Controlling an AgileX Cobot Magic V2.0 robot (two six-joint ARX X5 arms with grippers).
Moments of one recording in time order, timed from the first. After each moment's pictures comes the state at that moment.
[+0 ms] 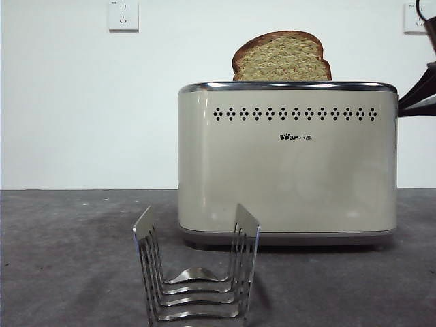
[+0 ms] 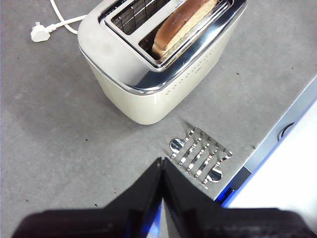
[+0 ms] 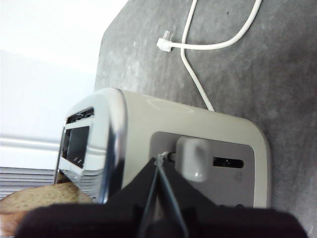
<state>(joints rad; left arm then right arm) -0.79 1.26 1.71 -1.32 -0.03 -0.05 -0.24 1.60 1.06 -0.38 -1.10 0.27</state>
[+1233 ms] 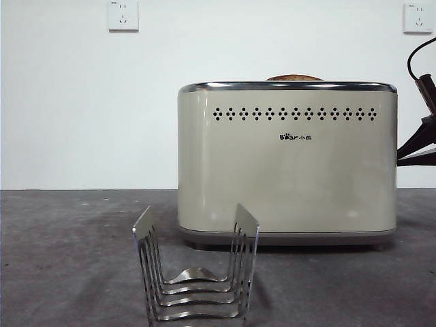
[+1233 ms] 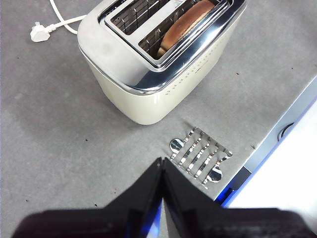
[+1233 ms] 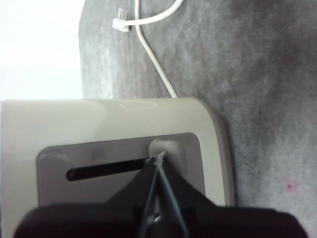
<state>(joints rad) -0.79 1.26 1.71 -1.32 -0.03 -0.05 -0.24 1.81 1.07 -0.41 -1.08 0.27</state>
